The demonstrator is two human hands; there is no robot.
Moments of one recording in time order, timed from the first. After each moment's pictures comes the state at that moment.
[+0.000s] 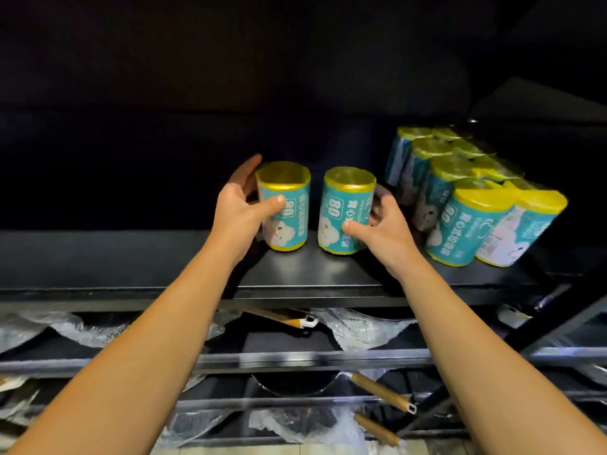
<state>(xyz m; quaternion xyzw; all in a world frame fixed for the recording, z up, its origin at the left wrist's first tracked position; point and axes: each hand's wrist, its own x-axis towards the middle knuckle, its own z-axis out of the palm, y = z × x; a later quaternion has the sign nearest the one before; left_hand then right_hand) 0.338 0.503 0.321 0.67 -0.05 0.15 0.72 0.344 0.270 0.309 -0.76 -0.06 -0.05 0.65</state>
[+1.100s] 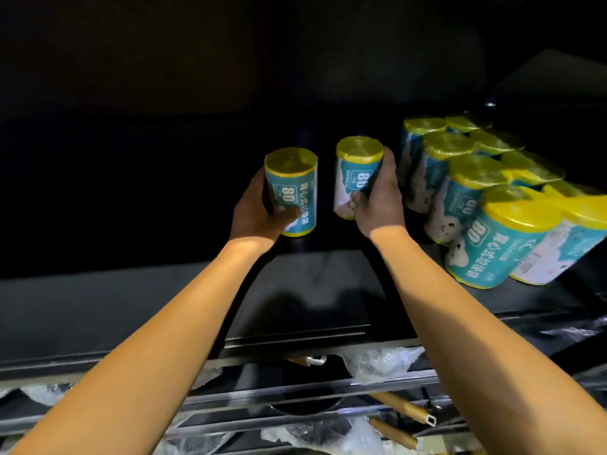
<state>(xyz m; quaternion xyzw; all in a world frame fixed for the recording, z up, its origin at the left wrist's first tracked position) 0.438 0.489 0.293 0.83 -0.06 0.15 0.54 0.451 0.285 0.304 -0.85 -0.01 -0.22 0.48</state>
